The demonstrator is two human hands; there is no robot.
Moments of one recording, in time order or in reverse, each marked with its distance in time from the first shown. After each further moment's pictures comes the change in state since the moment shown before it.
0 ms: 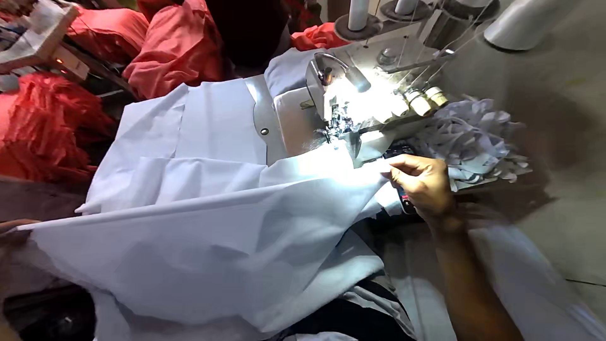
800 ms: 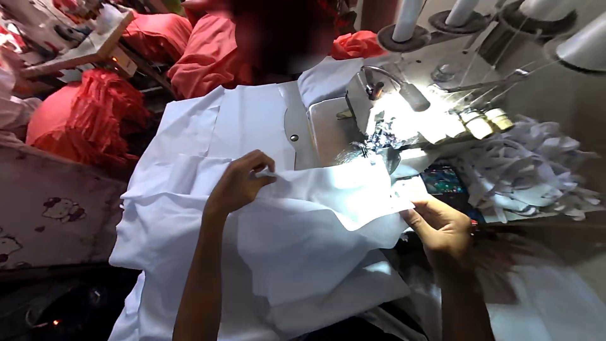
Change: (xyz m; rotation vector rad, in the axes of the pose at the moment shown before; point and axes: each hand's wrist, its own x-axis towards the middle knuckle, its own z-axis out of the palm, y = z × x) left_hand 0.036 0.076 0.241 -0.022 -0.645 0.484; right_hand -0.038 -0.012 0.046 0.116 0.030 -0.106
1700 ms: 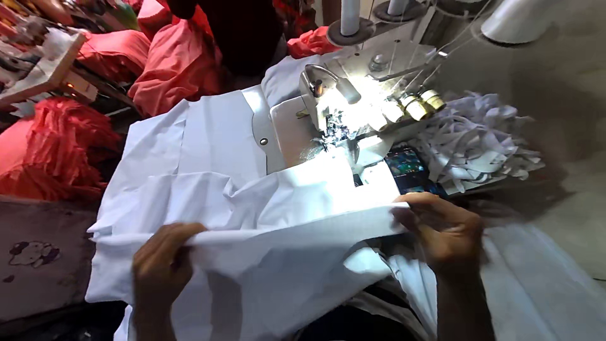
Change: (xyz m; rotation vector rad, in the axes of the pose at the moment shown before) left_hand -0.103 0.058 -0.019 0.374 0.299 0.041; right_hand -0.018 -0.034 -0.030 0.046 0.044 -0.108
